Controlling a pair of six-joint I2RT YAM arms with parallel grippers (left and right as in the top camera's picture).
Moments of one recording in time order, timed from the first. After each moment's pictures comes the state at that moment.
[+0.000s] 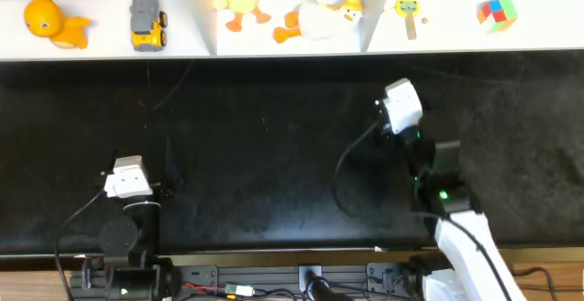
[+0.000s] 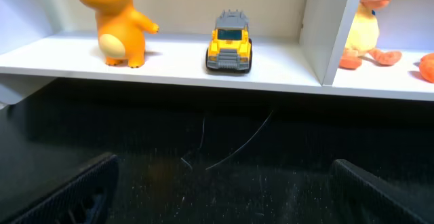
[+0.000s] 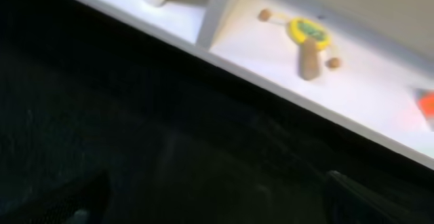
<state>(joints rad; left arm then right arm) 0.01 0.01 0.01 -0.07 -0.11 -0.02 0.15 0.98 0.42 0.10 -0.02 -0.32</state>
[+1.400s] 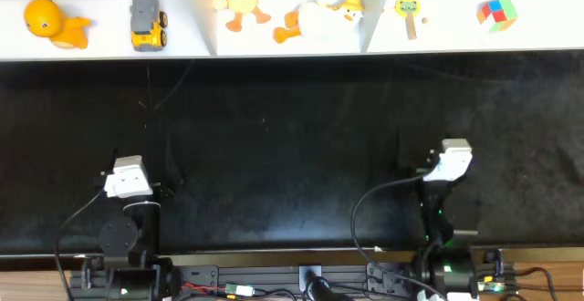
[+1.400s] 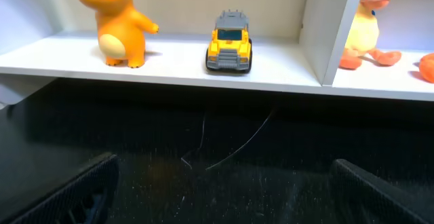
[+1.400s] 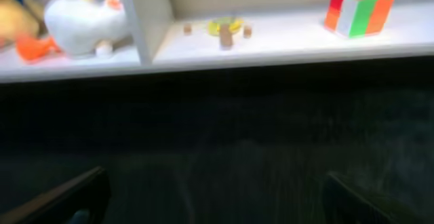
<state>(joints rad) 0.01 0.01 0.01 -0.07 -0.11 -0.02 -0.02 0.28 0.02 0.04 -0.08 0.08</state>
